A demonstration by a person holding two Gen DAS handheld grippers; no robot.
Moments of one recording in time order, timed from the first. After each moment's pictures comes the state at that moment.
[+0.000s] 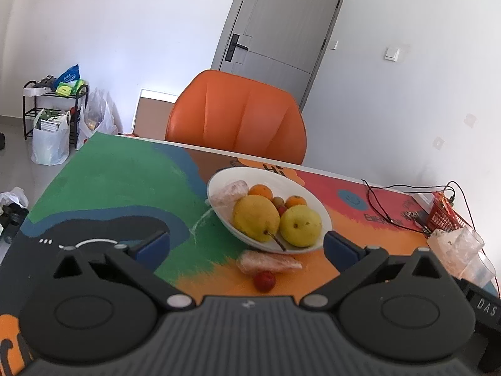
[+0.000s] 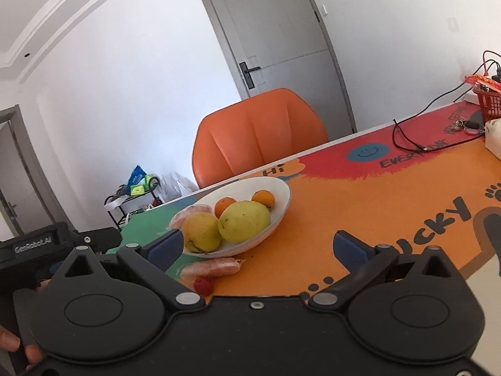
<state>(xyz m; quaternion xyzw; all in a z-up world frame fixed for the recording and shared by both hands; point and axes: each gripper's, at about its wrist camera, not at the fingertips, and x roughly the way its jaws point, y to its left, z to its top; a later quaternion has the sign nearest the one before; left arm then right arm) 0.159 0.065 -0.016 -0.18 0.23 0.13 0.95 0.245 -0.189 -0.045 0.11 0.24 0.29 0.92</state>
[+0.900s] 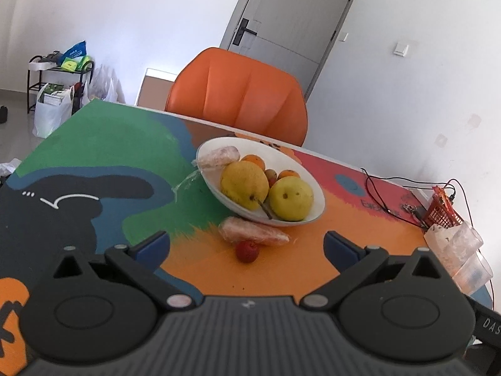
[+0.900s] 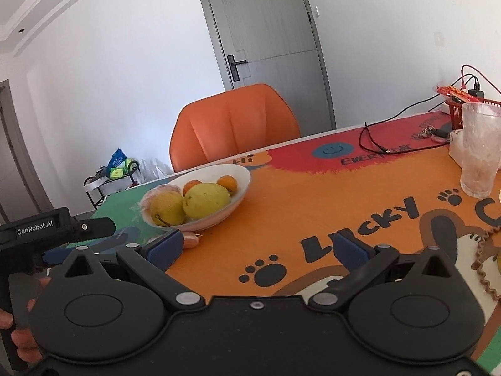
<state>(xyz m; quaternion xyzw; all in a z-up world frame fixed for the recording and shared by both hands) 0.166 0.047 -0.043 -0.22 0.25 0.13 0.93 0.235 -0.223 -0.051 0.06 0.25 0.25 0.93</state>
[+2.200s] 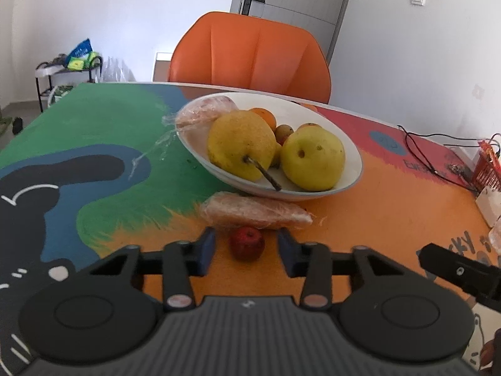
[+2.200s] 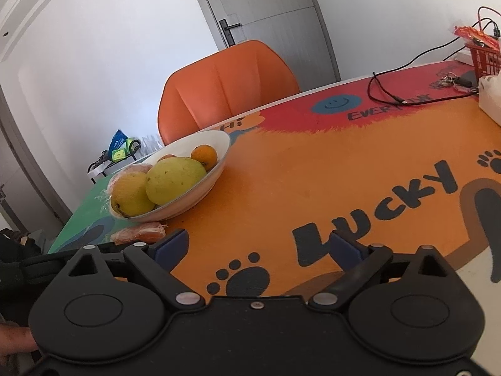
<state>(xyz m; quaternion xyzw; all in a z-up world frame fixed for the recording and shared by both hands) 0.239 0.026 -0.092 -0.16 0.31 0.17 0.92 0.312 -0.213 -0.098 0.08 0.33 0.28 0.90</state>
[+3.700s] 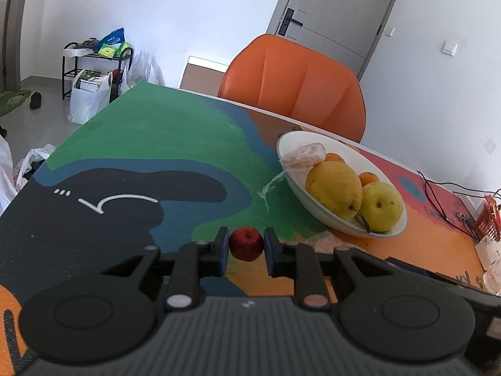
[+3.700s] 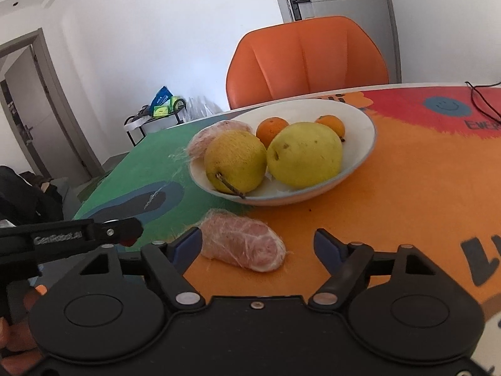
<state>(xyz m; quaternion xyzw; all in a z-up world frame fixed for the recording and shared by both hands) 0.178 0.116 -0.074 -0.23 0.28 0.20 0.91 0.296 -0.082 -0.097 0.00 0.34 0.36 0.87</state>
